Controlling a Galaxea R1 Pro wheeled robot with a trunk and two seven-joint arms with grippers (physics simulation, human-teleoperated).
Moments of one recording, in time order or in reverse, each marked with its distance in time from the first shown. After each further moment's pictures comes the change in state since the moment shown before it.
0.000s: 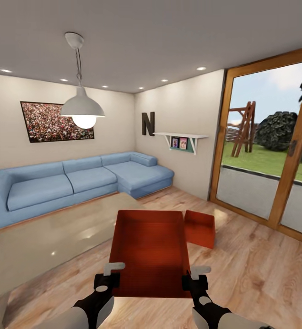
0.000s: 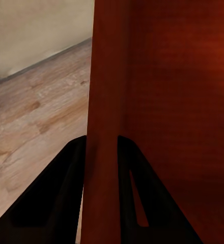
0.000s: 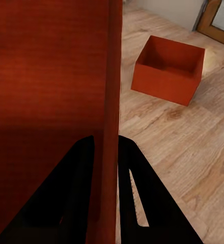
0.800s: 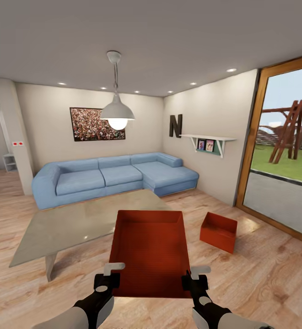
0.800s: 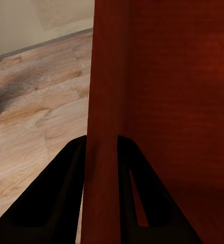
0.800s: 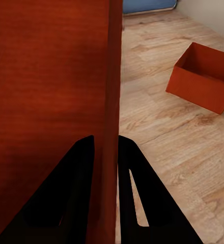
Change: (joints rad) left arm 0.000 0.000 0.001 0.003 0.000 -0.003 -0.001; right arm 0.001 0.000 0.000 0.000 0.000 0.000 0.000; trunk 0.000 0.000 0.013
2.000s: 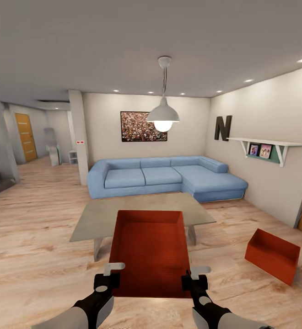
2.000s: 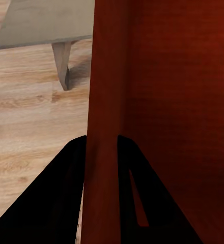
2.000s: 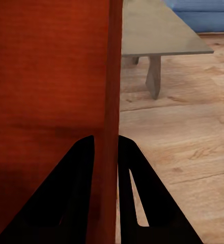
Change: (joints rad) left arm 0.000 0.001 0.000 0.000 0.001 0.000 -0.002; right arm 0.000 0.000 -0.001 0.000 0.002 0.001 0.000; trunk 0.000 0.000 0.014
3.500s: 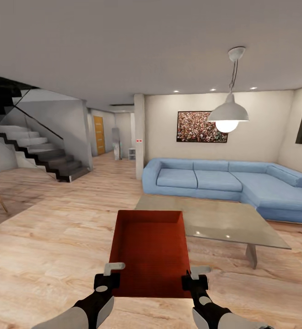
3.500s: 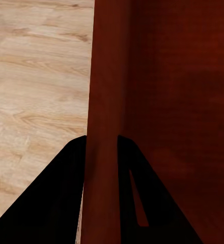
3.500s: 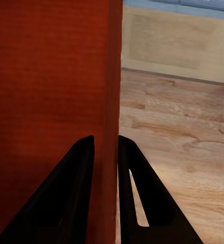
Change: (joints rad) left arm 0.000 -0.001 0.000 -0.001 -0.002 0.000 0.003; right arm 0.000 0.000 0.002 0.000 -0.003 -0.001 -0.001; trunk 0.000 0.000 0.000
